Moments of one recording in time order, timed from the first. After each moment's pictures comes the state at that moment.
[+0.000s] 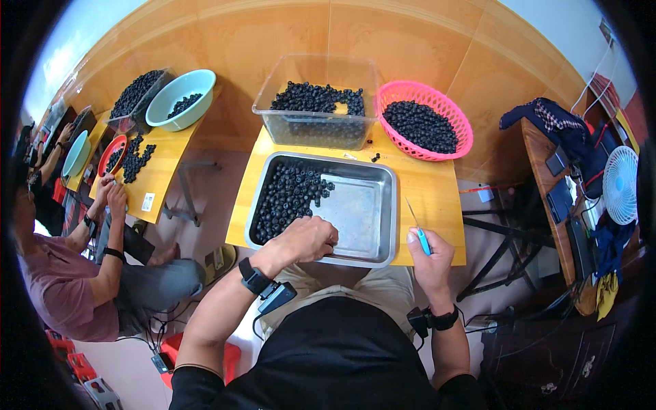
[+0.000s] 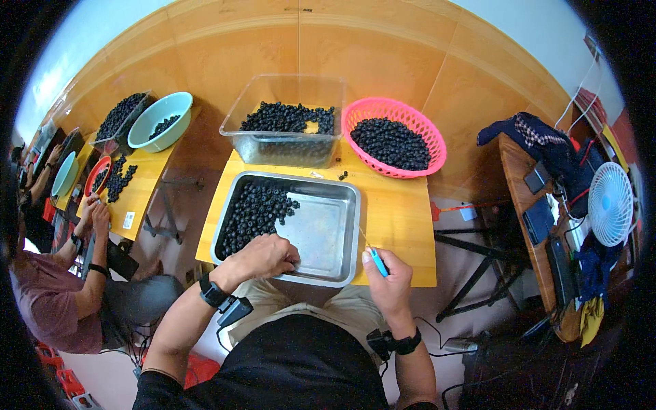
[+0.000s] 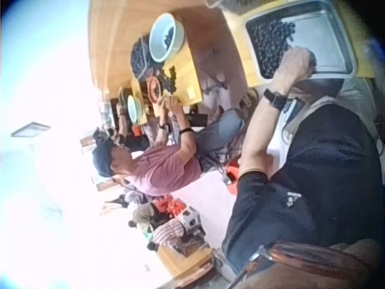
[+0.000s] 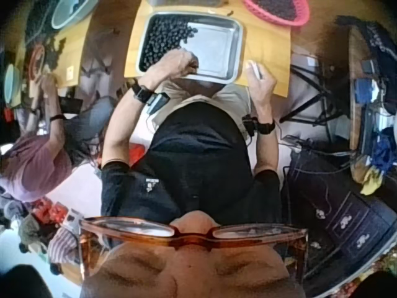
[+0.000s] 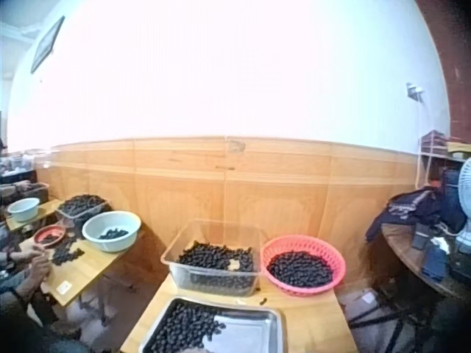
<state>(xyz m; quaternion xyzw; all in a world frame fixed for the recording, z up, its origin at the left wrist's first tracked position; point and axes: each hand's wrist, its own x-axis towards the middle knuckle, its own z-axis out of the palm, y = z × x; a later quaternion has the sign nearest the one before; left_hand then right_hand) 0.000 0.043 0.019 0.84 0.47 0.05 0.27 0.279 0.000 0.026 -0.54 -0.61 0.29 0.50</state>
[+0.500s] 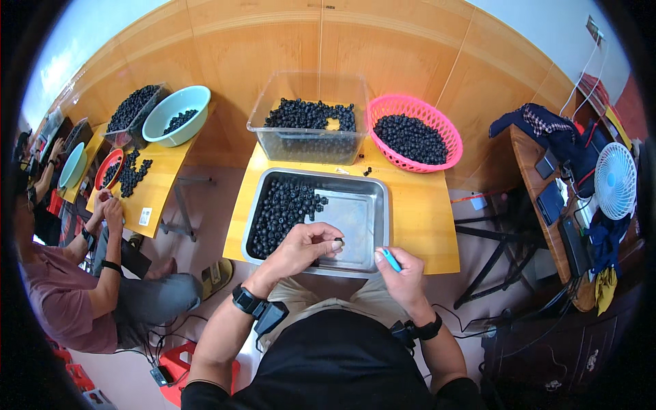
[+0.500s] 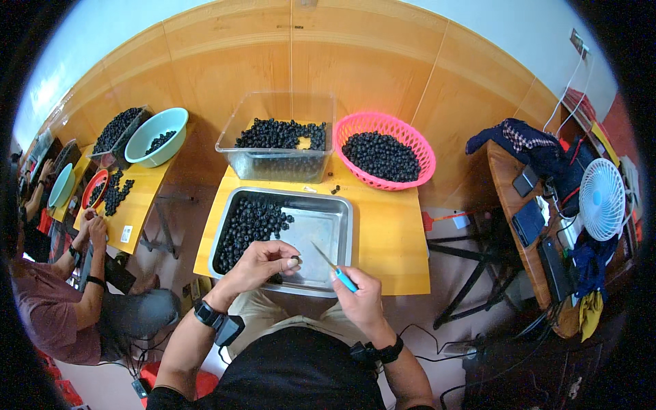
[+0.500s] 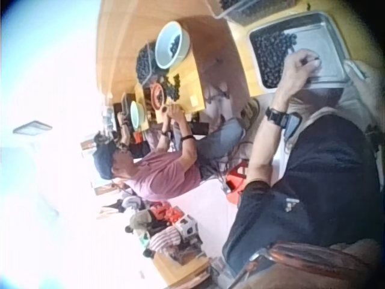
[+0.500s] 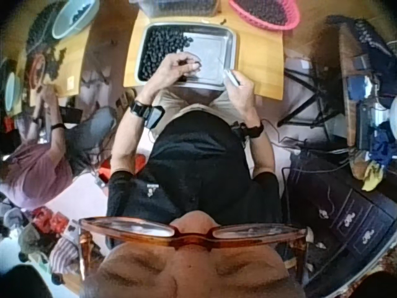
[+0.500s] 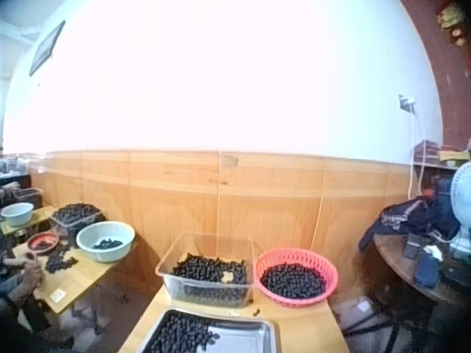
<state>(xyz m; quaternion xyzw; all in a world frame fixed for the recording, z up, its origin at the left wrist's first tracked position) 0.001 0.030 0.015 0.61 0.41 0.36 0.58 0.252 -0.010 0.013 -0.50 -0.64 0.35 0.47</state>
